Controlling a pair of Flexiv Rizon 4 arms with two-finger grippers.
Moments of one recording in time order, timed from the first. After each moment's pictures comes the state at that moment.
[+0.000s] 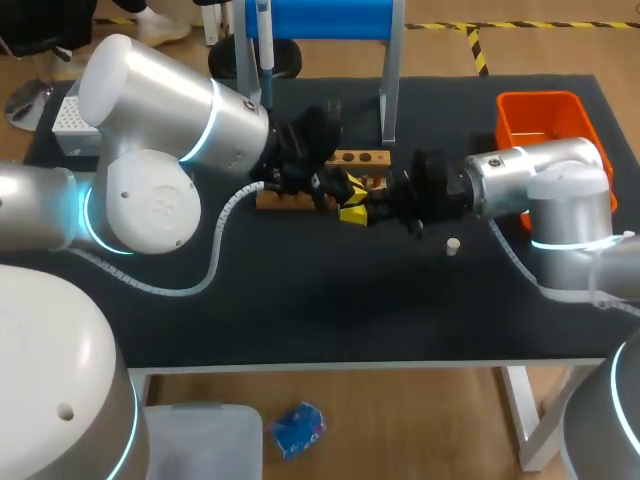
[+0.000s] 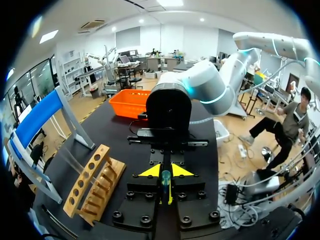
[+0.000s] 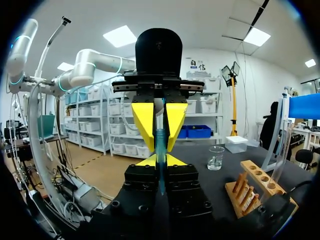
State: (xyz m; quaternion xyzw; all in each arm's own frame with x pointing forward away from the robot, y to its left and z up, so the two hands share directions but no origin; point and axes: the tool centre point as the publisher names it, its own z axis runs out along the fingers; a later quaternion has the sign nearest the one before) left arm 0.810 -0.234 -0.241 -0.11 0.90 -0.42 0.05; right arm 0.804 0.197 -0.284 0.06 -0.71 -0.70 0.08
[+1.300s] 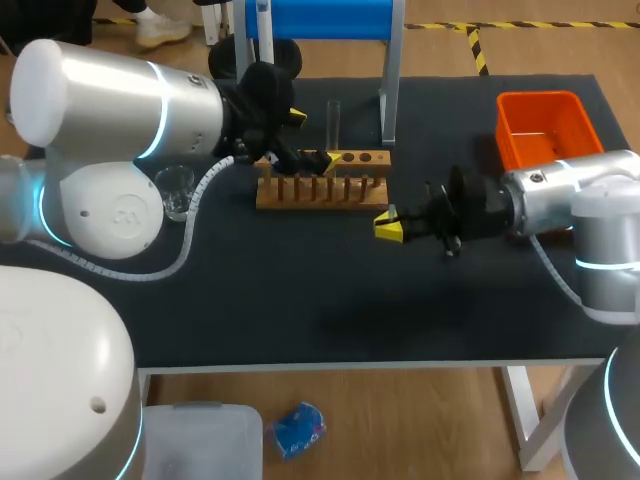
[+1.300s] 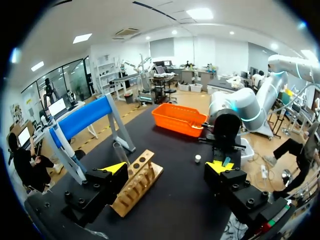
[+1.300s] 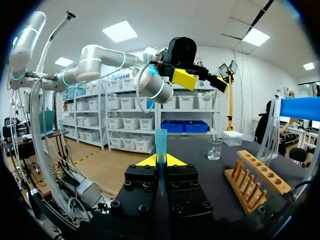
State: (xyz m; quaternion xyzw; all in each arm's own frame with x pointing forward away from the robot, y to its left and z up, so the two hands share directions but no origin) left arm 0.852 -0.176 -0.183 -0.22 0.85 -0.45 0.15; right arm 0.775 0.147 -0.289 0.05 -0.73 -0.68 0.06
